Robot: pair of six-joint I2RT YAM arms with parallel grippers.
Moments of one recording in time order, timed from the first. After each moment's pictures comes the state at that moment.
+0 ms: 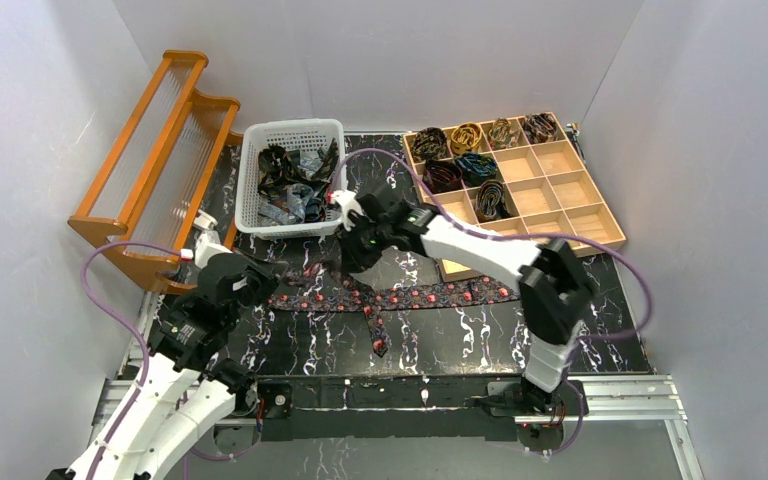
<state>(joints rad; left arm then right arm) -0.49 0.55 0.68 -0.67 -0.26 -1.17 0.91 1.71 1.35 -0.39 -0.45 0.13</state>
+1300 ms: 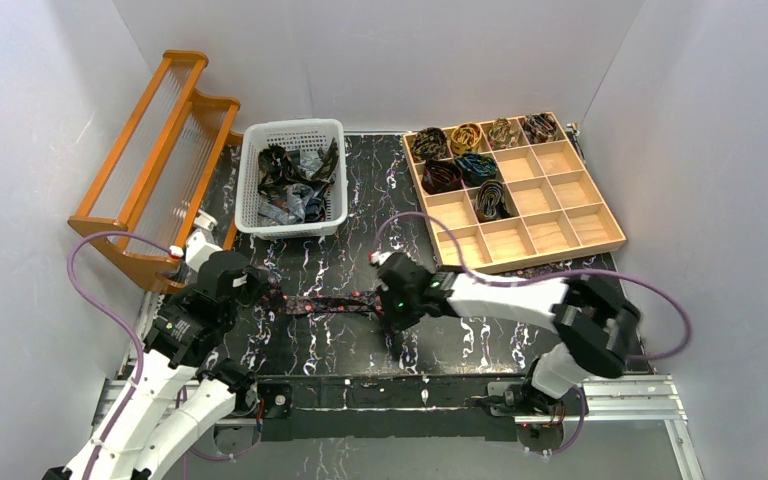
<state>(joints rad) -0.49 0.59 0.78 -0.88 -0.44 -1.03 1.11 1.60 0.92 -0.39 -0.04 0.54</state>
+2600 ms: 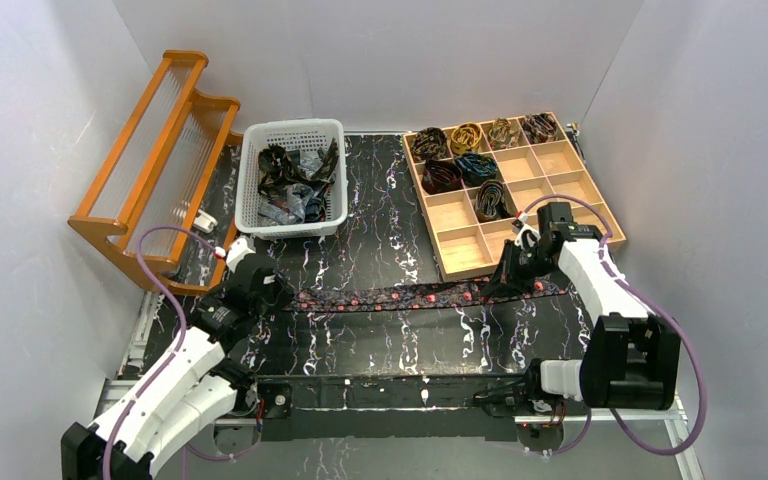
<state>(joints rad) -0.49 0.70 0.53 -0.62 -0.28 -0.96 0.01 1.25 0.83 -0.94 -0.62 0.26</state>
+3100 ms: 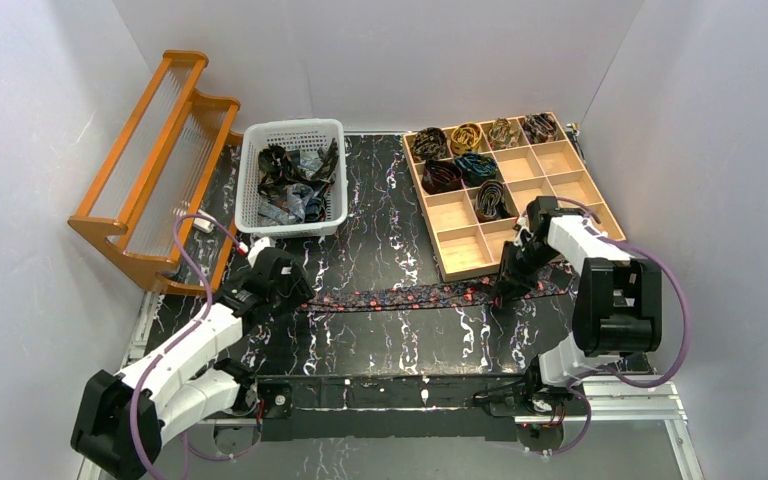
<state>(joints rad) -0.49 0.96 0.51 -0.48 -0.19 -0.88 0.01 1.53 0.92 -0.95 -0.39 0.25</state>
